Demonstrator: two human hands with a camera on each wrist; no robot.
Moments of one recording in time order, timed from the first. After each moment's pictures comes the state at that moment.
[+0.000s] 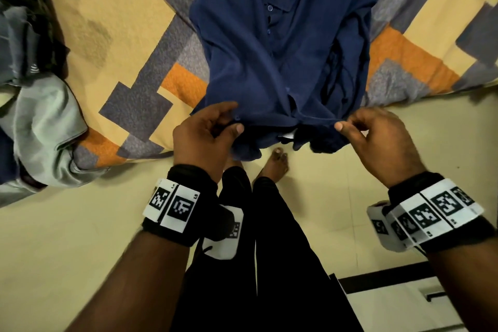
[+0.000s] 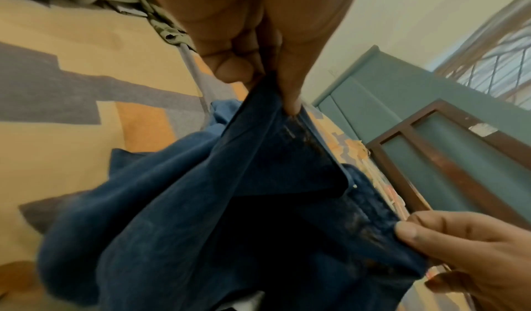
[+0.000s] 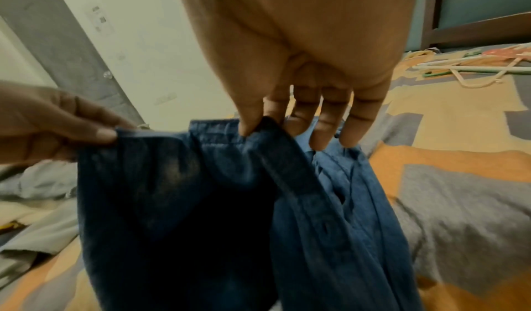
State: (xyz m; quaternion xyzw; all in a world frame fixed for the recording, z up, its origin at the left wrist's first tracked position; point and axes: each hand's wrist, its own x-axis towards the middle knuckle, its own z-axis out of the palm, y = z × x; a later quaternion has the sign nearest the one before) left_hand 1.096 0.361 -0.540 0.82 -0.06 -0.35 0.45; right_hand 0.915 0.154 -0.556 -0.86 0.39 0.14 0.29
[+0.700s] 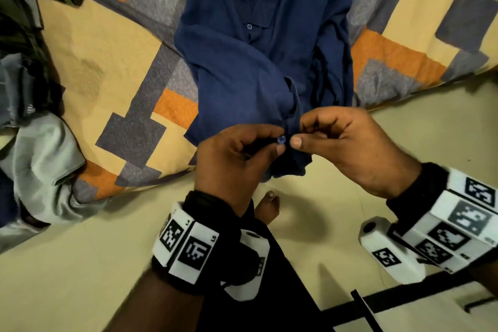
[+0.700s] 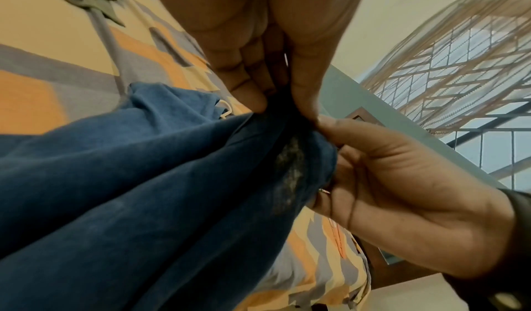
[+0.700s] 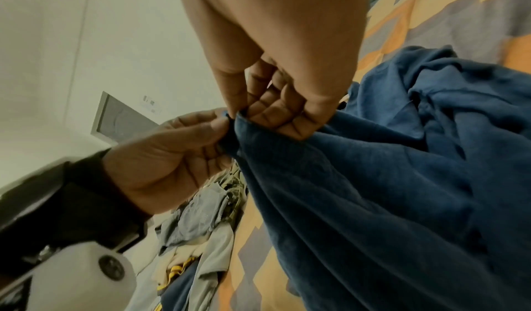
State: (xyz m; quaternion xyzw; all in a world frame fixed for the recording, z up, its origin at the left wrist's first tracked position) left_hand 1.061 0.334 -0.505 0.75 -0.18 -0.37 0.51; right_hand 0.954 0.192 -0.513 -0.63 0.35 0.05 0.70
